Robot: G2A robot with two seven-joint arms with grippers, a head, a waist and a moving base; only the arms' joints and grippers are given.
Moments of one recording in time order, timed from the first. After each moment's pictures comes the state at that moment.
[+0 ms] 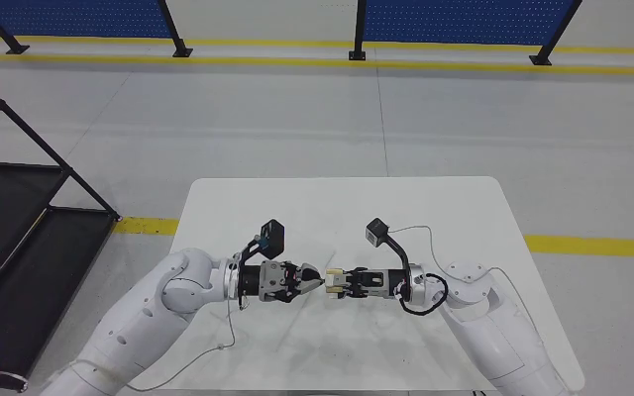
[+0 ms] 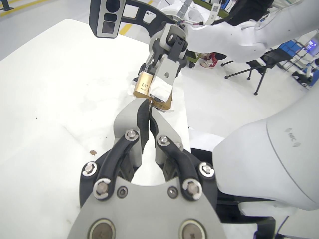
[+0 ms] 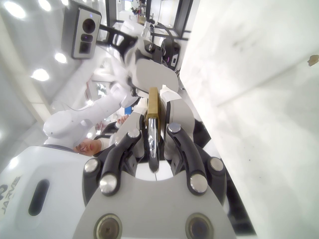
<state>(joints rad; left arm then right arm) 1.39 -0.84 -1.12 -1.74 0.48 -0.90 -0.44 -1.23 -1.16 1.01 -1.59 0.33 -0.08 1.10</state>
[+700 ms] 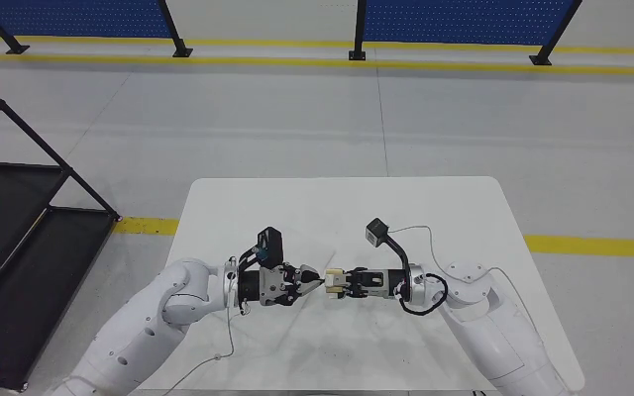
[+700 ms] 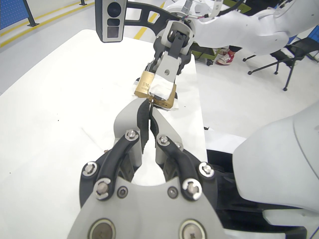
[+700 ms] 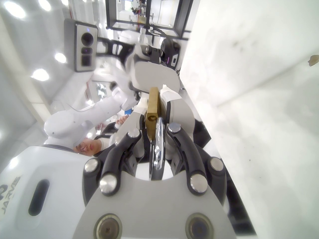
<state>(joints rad) 1.48 -0.84 -1.18 -1.81 0.72 -0.86 -0.26 -1.23 -1.16 1.01 -1.59 0.33 -0.08 1.10</state>
